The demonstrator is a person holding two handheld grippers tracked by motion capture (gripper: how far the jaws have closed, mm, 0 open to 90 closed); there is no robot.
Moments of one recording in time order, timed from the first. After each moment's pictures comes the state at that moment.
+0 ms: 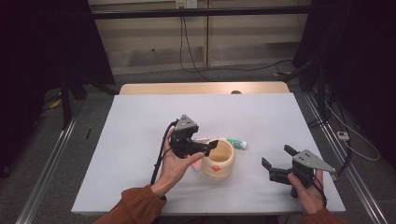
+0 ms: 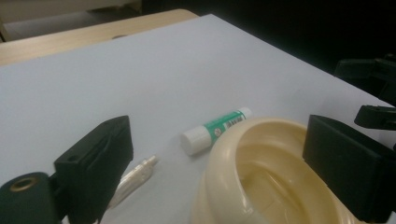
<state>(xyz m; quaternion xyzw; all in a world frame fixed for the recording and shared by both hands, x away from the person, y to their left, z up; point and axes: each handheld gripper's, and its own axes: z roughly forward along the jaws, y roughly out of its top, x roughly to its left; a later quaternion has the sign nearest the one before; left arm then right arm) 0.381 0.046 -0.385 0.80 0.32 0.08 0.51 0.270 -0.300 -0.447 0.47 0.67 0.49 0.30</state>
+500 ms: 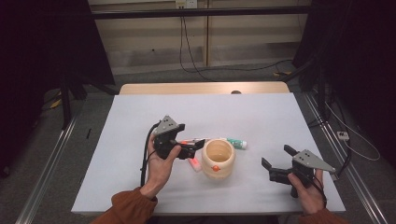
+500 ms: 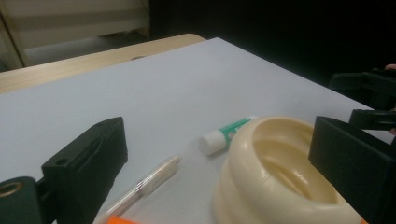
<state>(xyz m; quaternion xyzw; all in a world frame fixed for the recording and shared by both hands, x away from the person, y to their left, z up) 0.372 0.089 -0.381 0.77 0.32 0.10 0.54 0.270 -0.300 -0.447 0.47 0.67 0.49 0.30</state>
